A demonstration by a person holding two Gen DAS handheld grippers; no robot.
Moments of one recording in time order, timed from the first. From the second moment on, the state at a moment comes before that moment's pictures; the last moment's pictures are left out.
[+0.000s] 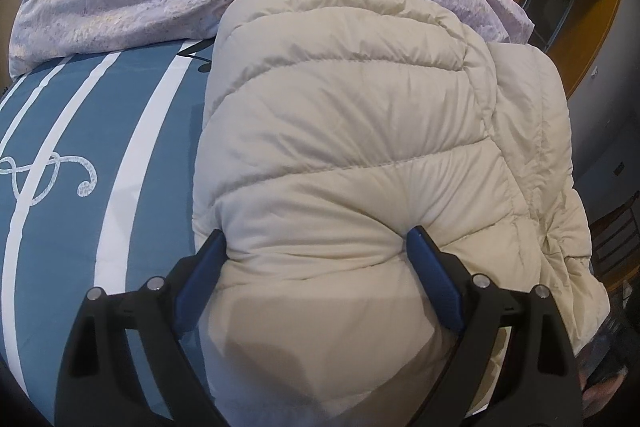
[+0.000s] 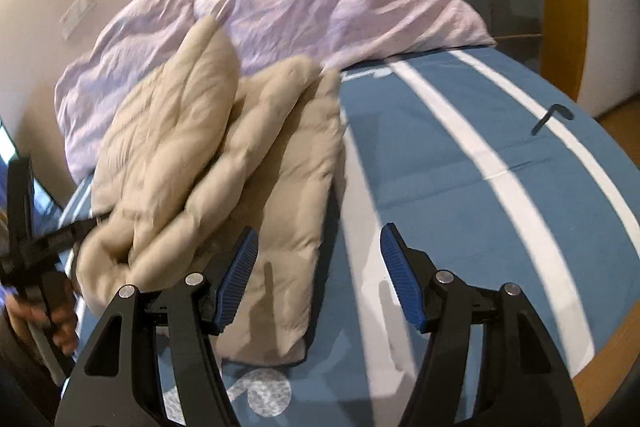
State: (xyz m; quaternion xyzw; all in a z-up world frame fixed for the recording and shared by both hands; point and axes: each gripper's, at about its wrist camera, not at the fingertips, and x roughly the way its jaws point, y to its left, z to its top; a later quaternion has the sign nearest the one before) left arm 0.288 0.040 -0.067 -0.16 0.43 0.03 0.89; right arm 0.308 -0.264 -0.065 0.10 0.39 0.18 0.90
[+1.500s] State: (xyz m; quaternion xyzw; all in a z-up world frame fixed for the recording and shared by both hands) left arm 0.332 0.049 -0.002 -0.06 0.37 0.08 0.92; right arm 0.348 -0.206 -0.096 0.09 0.45 0.21 0.86
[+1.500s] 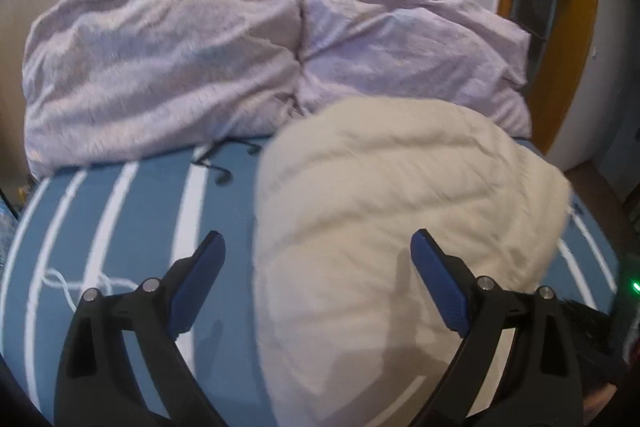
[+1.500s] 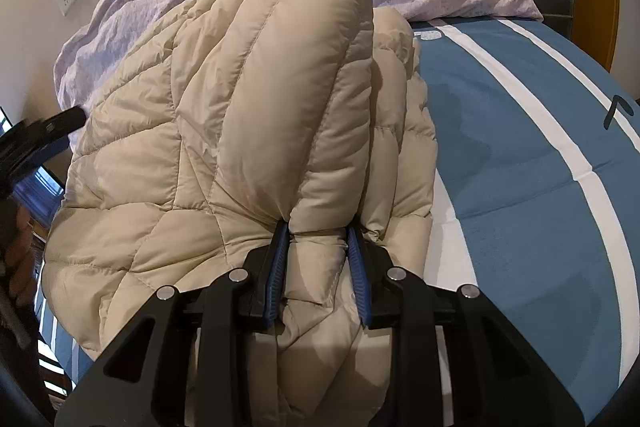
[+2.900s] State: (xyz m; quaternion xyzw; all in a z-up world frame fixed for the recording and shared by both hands) left arm 0.375 0.042 -0.071 -0.09 0.41 0.09 0.90; right arm 0.384 -0.167 0.021 0.10 0.34 0.24 0.90
